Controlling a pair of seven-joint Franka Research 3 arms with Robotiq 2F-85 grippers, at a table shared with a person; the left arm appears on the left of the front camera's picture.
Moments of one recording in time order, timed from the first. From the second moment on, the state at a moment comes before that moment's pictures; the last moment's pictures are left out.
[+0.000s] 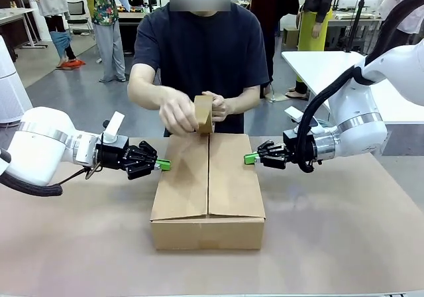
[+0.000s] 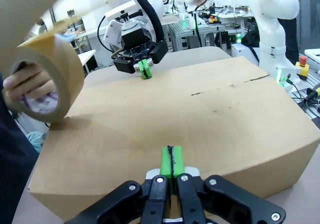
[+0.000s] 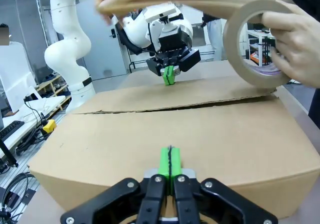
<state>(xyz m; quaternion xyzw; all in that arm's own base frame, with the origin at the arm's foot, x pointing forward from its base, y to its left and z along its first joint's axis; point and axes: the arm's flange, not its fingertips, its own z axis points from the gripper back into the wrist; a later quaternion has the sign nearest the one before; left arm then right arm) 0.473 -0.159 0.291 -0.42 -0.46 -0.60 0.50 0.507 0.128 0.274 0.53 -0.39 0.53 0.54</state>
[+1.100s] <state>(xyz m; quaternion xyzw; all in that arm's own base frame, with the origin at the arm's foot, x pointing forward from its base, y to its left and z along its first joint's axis) 0.473 -0.159 0.290 -0.42 -0.46 -0.60 0.50 0.508 0.129 0.274 0.53 -0.39 0.53 0.54</state>
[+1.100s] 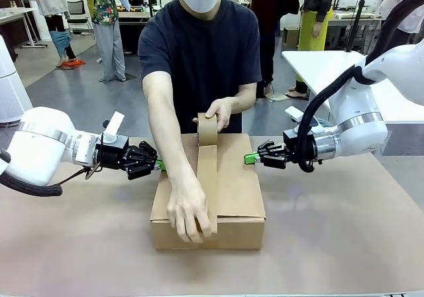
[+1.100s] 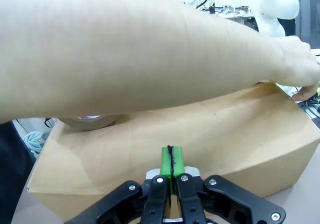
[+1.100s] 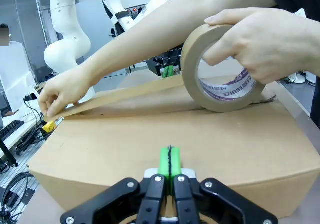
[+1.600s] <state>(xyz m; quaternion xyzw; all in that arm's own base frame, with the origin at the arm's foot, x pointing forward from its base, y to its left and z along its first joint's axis) 0.473 -0.159 0.290 -0.42 -0.46 -0.60 0.50 0.508 0.129 0.274 0.53 -0.39 0.53 0.54</state>
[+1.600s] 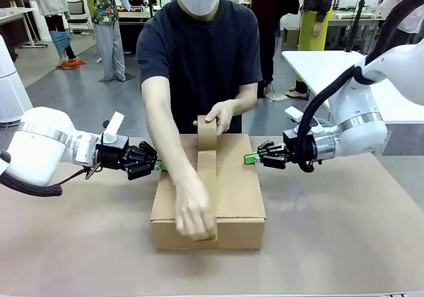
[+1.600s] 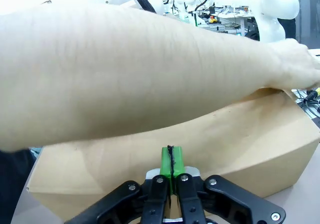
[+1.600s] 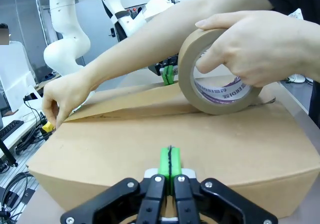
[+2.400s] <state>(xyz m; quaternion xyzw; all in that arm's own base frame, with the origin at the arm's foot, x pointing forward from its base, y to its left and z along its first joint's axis) 0.473 -0.159 0.290 -0.42 -0.46 -0.60 0.50 0.508 0.129 0.274 0.53 -0.39 0.53 0.54</state>
